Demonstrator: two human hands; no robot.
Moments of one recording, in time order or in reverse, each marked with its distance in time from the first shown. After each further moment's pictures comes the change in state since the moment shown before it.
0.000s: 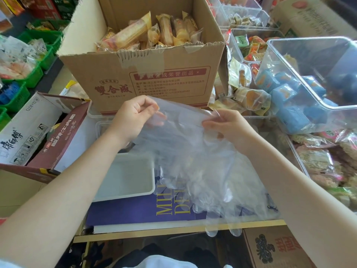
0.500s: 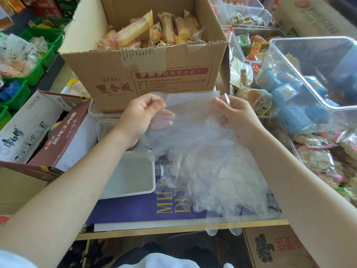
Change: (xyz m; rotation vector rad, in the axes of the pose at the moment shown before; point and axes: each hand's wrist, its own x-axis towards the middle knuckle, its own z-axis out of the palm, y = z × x) left_hand -0.001 0.007 0.011 -0.255 -0.020 -0.144; right_hand -0.001 -0.019 -0.003 0.194 0.130 -0.065
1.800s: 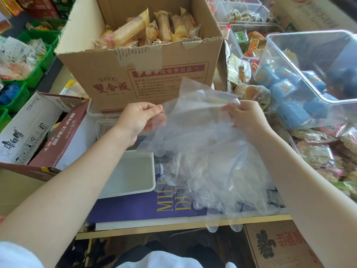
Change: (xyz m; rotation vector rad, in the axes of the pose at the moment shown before) left_hand 0.009 -0.012 -0.003 0.080 0.101 -0.179; right_hand 0.011 0.025 -0.025 -0.329 0.204 0.057
